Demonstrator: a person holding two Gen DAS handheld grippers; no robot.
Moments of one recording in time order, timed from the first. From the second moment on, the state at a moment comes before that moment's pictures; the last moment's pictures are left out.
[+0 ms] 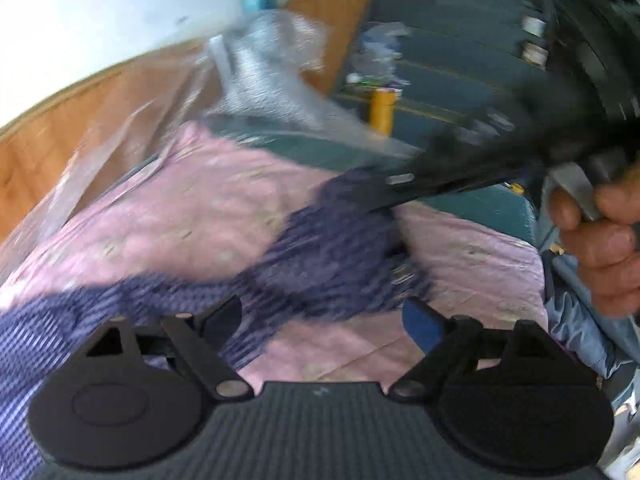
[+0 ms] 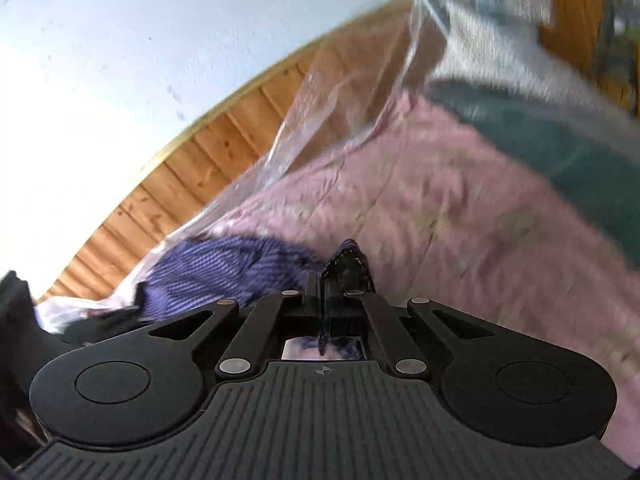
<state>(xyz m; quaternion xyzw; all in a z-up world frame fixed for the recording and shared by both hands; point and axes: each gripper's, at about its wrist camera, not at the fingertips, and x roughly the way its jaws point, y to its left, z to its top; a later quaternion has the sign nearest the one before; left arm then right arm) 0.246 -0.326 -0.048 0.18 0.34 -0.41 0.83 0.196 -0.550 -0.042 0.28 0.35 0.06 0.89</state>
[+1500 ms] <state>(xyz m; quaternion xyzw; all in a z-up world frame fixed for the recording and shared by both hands) 0.384 0.100 0.011 -0.04 0.37 0.01 0.93 0.077 -0.331 -0.183 0.12 0.48 0.11 0.86</state>
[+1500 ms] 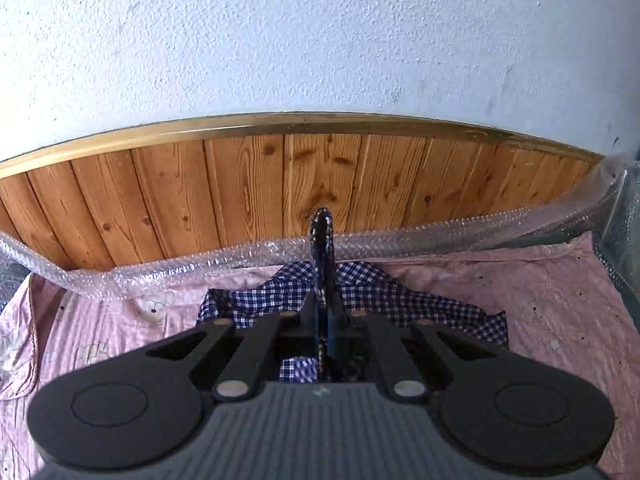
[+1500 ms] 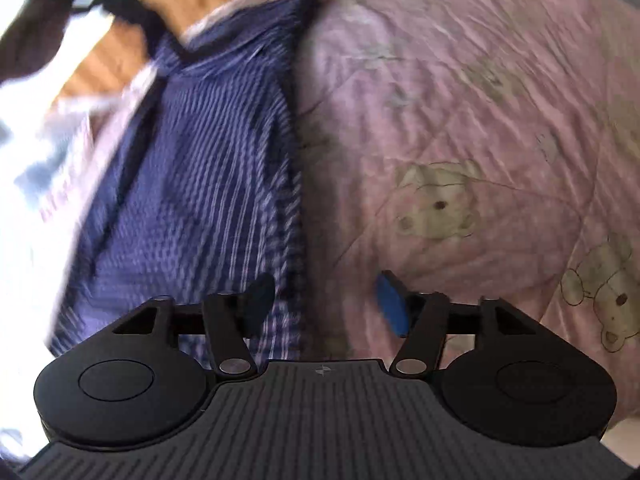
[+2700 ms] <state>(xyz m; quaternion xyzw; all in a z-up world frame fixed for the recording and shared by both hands) 0.377 0.189 0.022 -0.07 0.27 0.11 0.95 0.027 -0.148 -0.166 -0.11 0.48 0.12 0.86</state>
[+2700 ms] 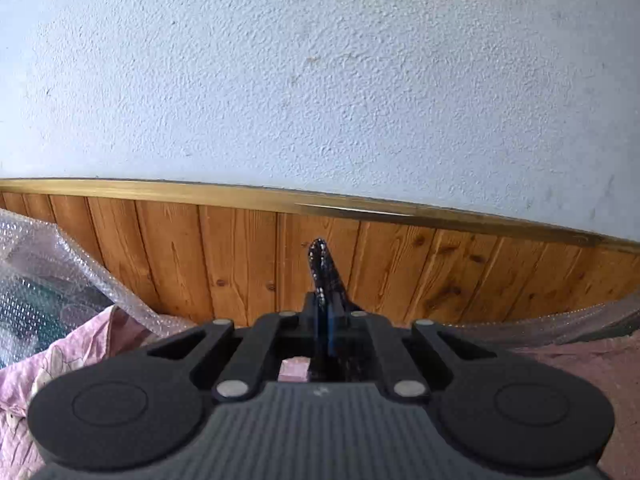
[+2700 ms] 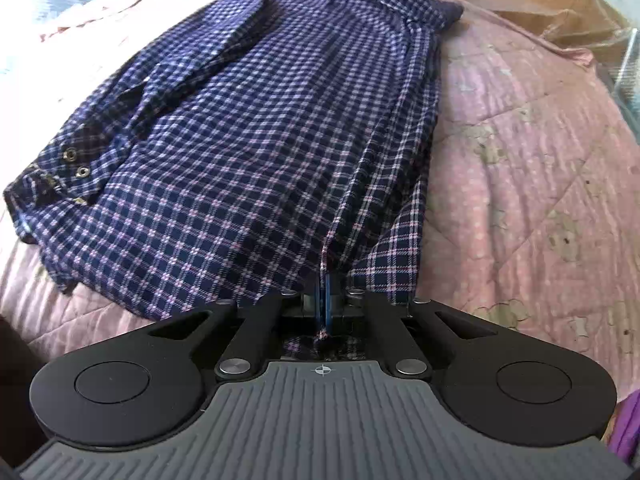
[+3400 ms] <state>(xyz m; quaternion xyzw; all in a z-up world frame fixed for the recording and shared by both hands) 0.364 0.195 0.028 -0.11 0.27 0.08 0.95 0.102 -0.217 -0.094 0.08 0.46 0.31 0.82</state>
